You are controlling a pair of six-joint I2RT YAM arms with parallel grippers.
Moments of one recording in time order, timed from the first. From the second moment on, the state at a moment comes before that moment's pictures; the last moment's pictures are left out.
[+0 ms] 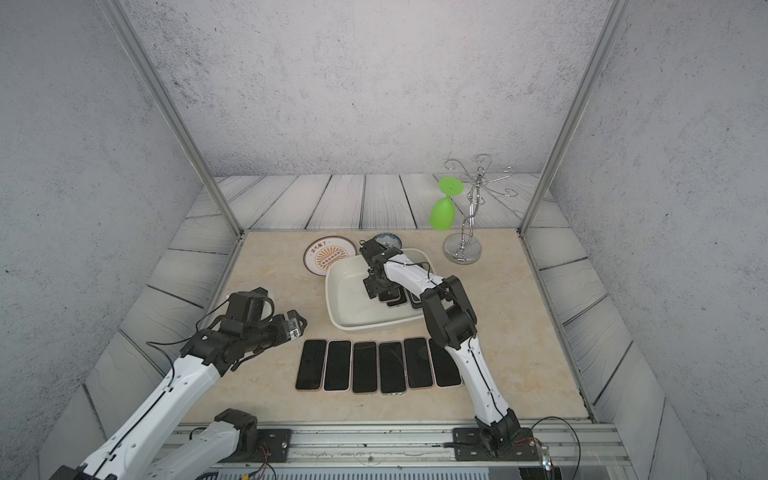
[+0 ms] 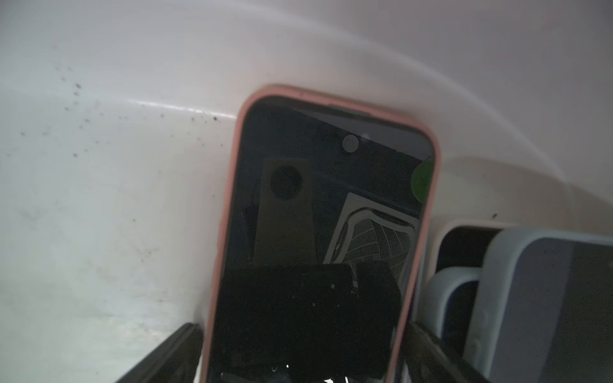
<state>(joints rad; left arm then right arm) -0.30 0.90 0.74 -0.73 0.11 -0.61 0.63 2.39 2.03 -0.89 0.22 0.18</state>
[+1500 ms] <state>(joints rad) -0.42 1.50 0.96 0.22 0.32 -1.00 0.63 1.91 1.67 -0.83 -0.17 0.17</state>
